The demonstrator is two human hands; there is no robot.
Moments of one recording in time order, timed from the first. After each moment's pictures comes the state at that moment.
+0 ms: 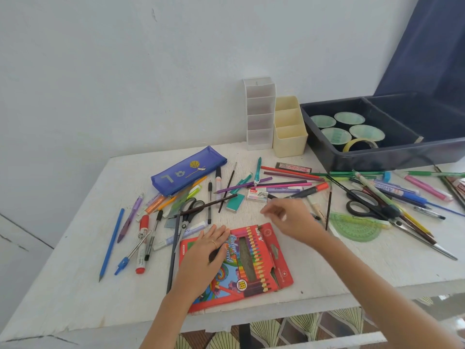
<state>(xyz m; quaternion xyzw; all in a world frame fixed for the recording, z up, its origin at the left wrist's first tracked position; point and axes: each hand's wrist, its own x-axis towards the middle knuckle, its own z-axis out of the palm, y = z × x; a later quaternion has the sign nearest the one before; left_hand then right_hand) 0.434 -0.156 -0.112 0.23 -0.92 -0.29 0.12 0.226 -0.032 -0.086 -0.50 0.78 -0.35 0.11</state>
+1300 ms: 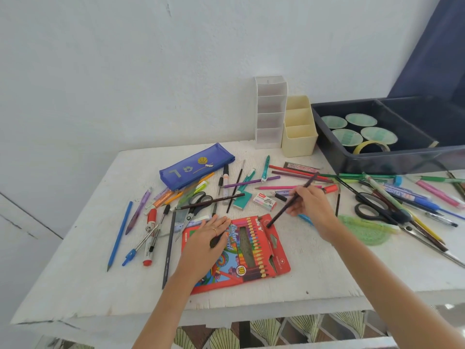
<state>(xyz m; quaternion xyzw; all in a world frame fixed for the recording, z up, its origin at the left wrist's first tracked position) 0.428 -0.174 -0.114 0.25 -0.91 -0.29 0.15 0.215 -0.031 -0.066 -0.16 0.70 -0.63 0.30</state>
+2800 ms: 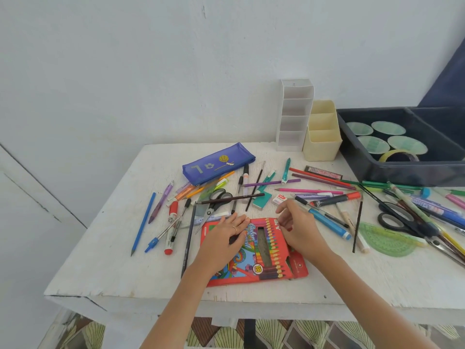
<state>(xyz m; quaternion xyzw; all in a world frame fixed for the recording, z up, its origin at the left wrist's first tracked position) 0.431 -0.179 -0.117 0.23 -0.92 -0.29 0.11 0.267 -0.049 -0.100 -0.45 0.80 -0.37 0.13</state>
